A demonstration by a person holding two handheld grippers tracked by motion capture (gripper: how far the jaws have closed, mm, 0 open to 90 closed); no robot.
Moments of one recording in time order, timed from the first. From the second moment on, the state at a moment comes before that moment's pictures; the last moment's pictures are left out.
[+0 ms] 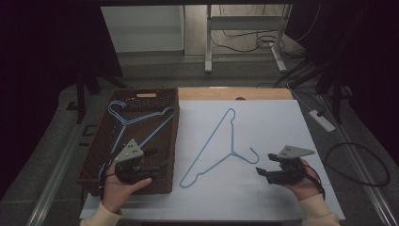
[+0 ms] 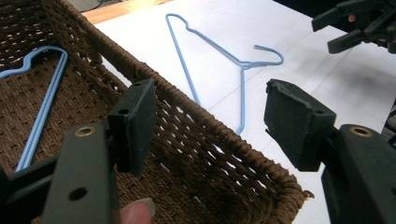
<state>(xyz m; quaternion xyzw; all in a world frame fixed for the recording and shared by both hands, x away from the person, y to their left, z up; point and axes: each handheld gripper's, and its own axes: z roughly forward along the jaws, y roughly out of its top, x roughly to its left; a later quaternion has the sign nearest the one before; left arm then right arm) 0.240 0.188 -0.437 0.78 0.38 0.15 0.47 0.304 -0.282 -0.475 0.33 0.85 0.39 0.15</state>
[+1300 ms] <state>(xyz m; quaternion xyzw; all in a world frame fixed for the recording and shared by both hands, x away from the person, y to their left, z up) 0.238 0.184 -0.437 0.79 0.36 0.14 0.47 0.409 -0.177 -0.493 0.28 0.96 0.08 0.04</state>
